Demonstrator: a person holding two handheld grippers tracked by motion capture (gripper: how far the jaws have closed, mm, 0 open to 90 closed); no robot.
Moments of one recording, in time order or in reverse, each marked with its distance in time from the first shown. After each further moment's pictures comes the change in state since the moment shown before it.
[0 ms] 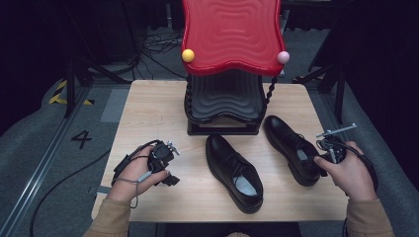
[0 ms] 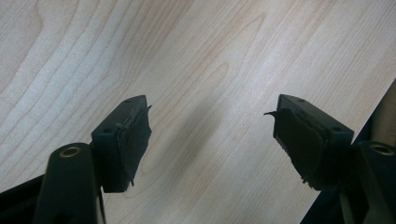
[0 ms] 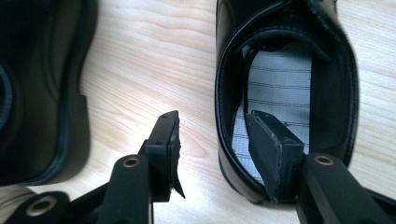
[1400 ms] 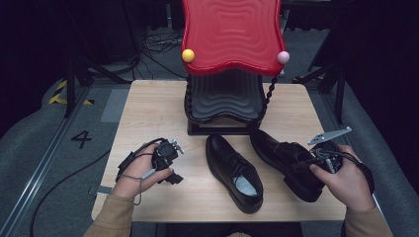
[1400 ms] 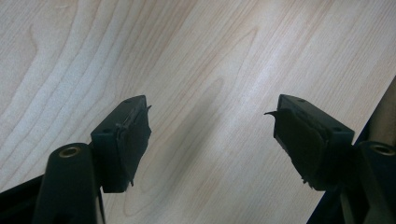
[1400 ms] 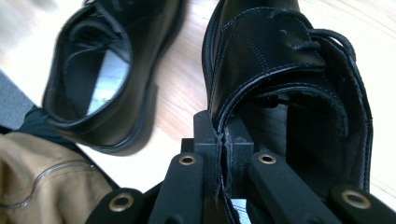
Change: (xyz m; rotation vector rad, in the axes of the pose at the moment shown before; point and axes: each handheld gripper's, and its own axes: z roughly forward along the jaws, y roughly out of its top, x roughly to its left) left arm 0.000 0.011 0.003 0.004 -0.011 0.034; right arm 0.056 -0.003 -0.030 -0.059 0.095 -0.248
